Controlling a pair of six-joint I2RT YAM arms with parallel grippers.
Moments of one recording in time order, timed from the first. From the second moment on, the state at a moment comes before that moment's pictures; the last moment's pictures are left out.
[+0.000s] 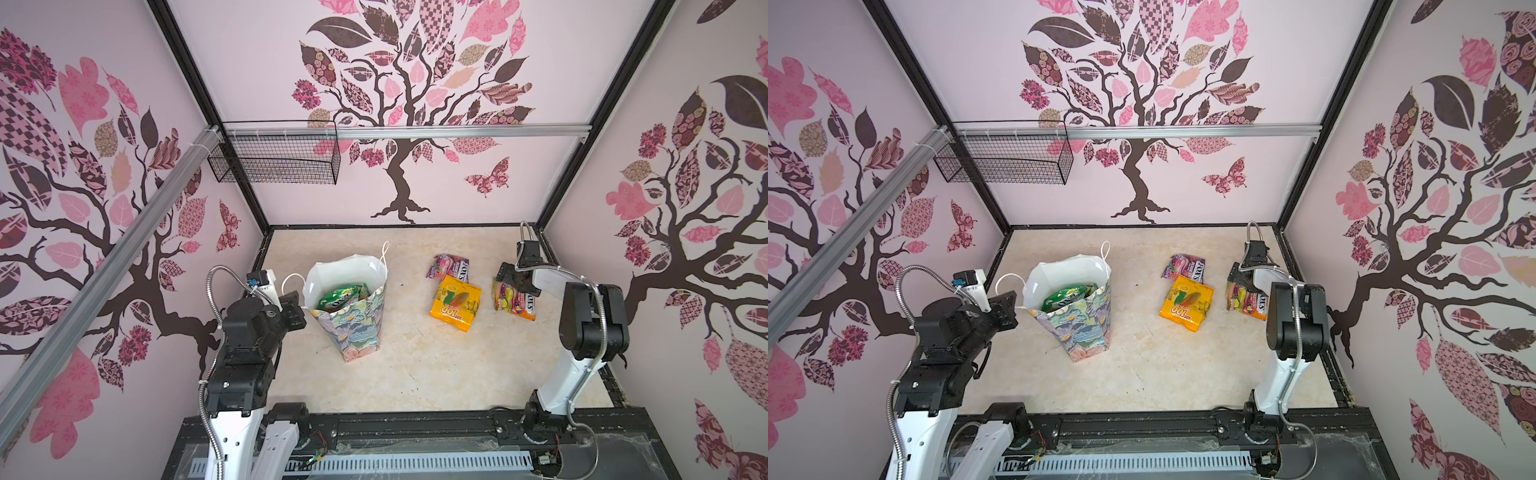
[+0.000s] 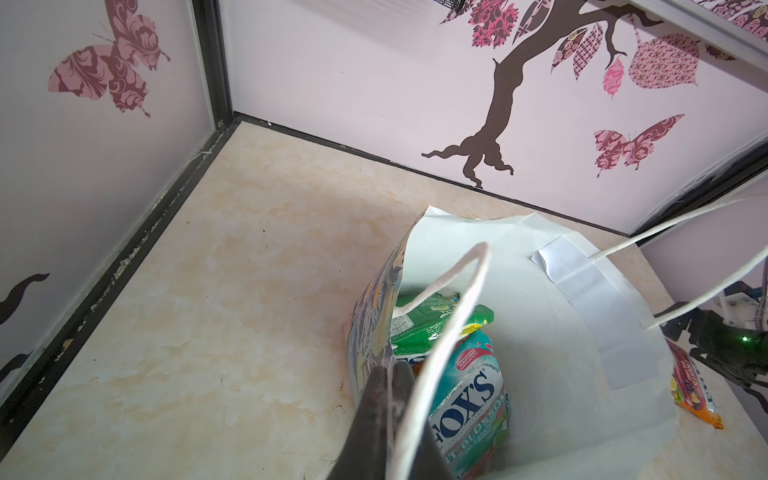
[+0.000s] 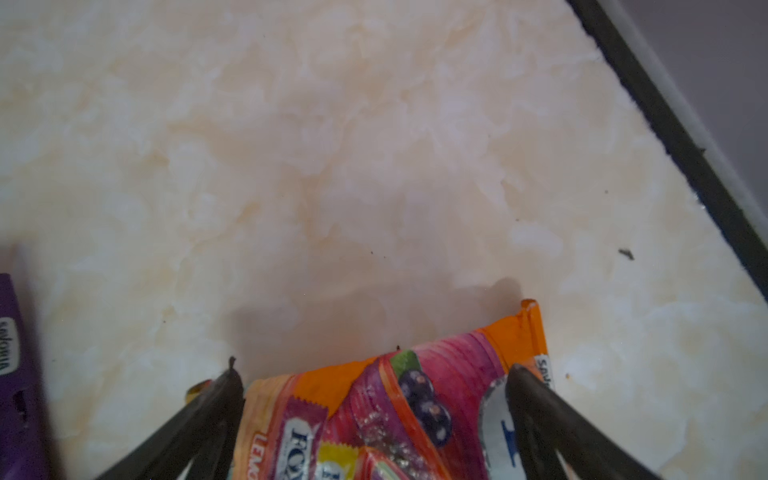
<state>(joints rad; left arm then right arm) 0.00 0.59 0.89 -0.69 0.09 -0.27 -0.10 1.86 1.15 -0.31 0.18 0.37</state>
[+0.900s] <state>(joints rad) 0.00 0.57 0.89 -0.69 0.08 -0.27 -0.02 1.28 0.55 -0.18 -0.24 0.52</state>
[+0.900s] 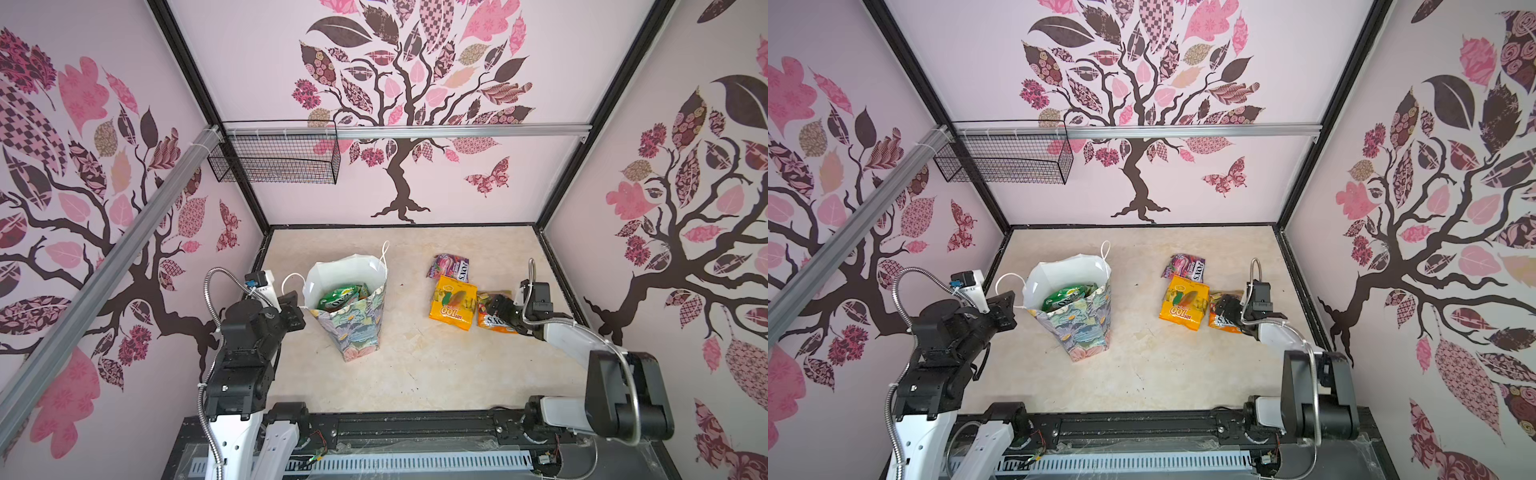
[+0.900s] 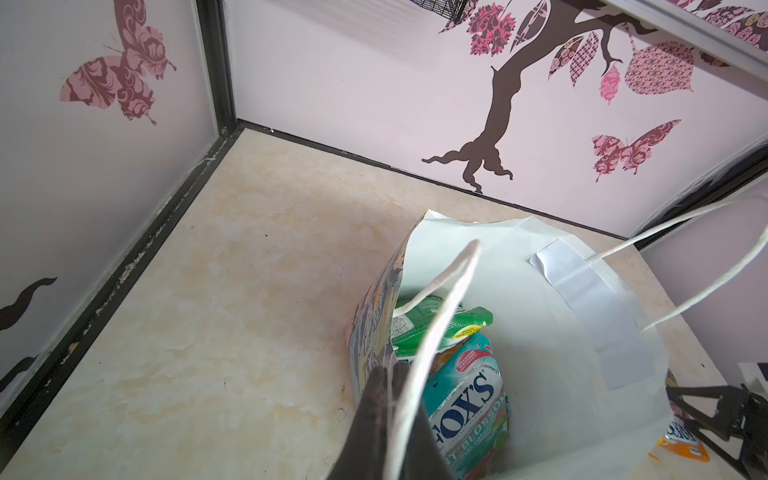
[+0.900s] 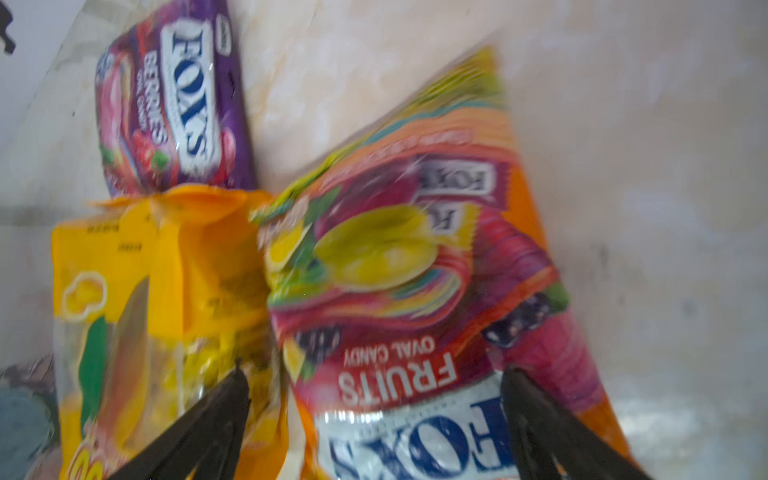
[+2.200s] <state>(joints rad) 0.00 0.58 0.89 -0.69 0.05 -0.26 -0.24 1.39 0.49 0.03 -0.26 0.61</state>
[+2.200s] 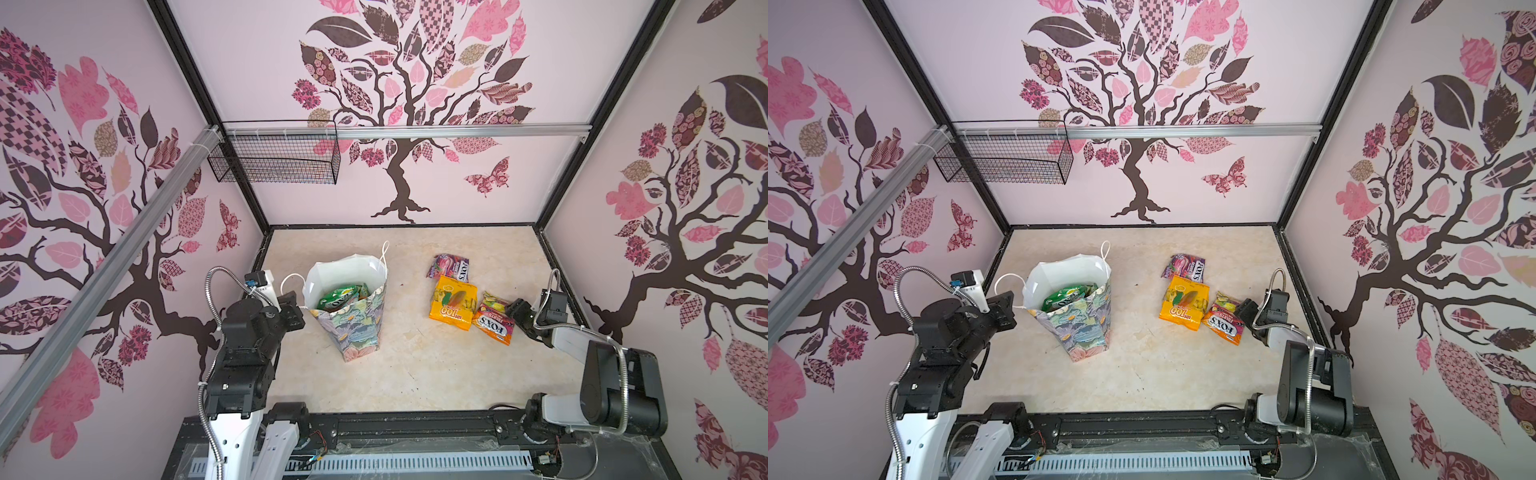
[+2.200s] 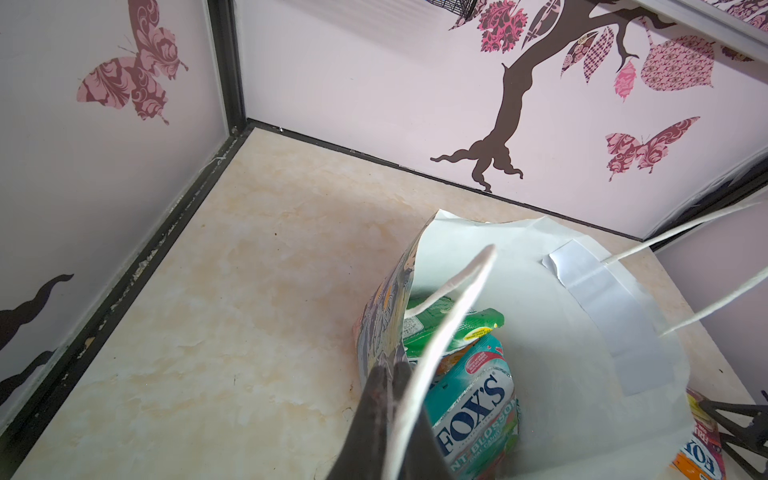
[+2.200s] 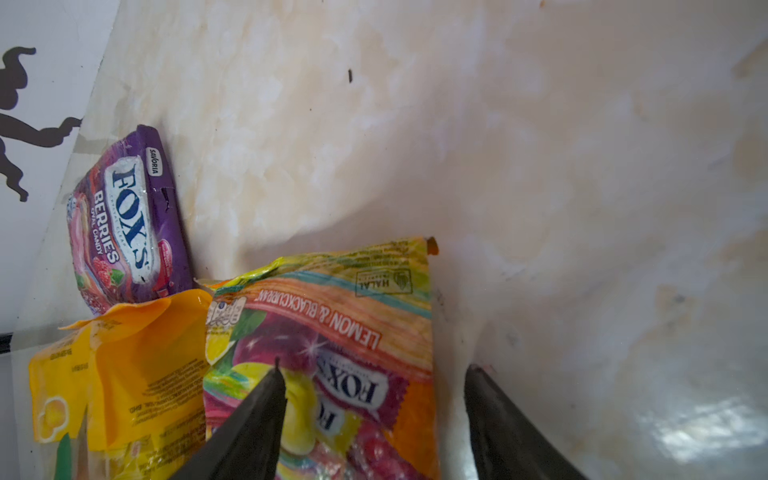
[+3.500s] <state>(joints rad) 0.00 0.58 0.89 -0.70 0.05 -0.26 -0.26 1.49 0.55 0.10 -0.34 0.63</state>
